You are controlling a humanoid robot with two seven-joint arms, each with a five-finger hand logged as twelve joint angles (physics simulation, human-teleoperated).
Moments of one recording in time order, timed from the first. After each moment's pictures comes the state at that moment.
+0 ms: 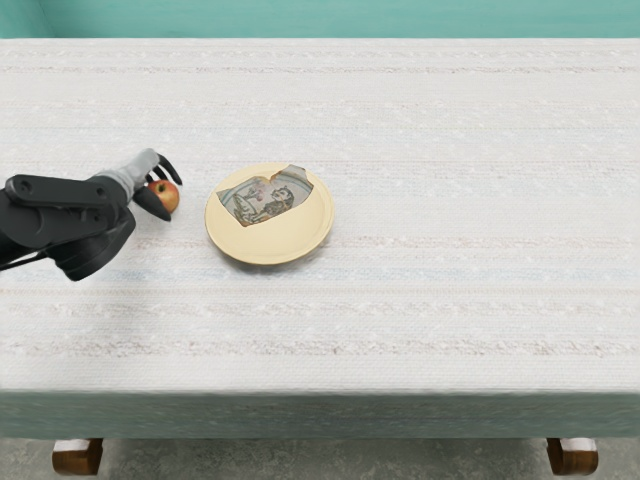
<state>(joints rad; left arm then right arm) -1.43 0.35 0.71 -1.07 0.24 0.52 0.14 -0.01 0.00 -0.22 0.08 -0.03 0.13 -0.13</state>
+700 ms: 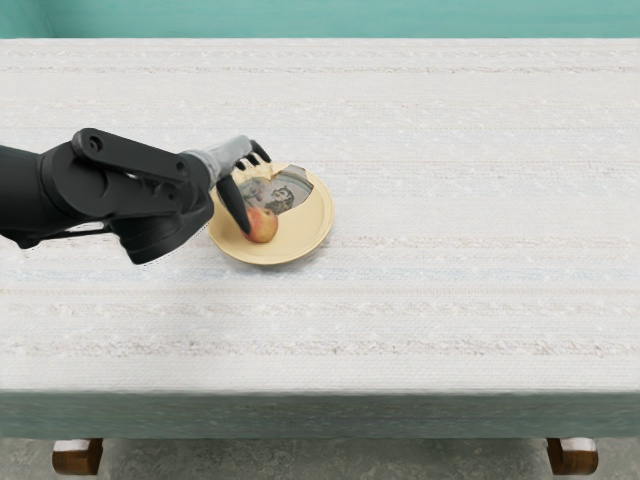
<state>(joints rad) -1.75 0.18 0.81 -1.33 0.06 0.51 0.15 -0.01 0.00 -0.22 0.08 -0.03 0.13 -0.13</state>
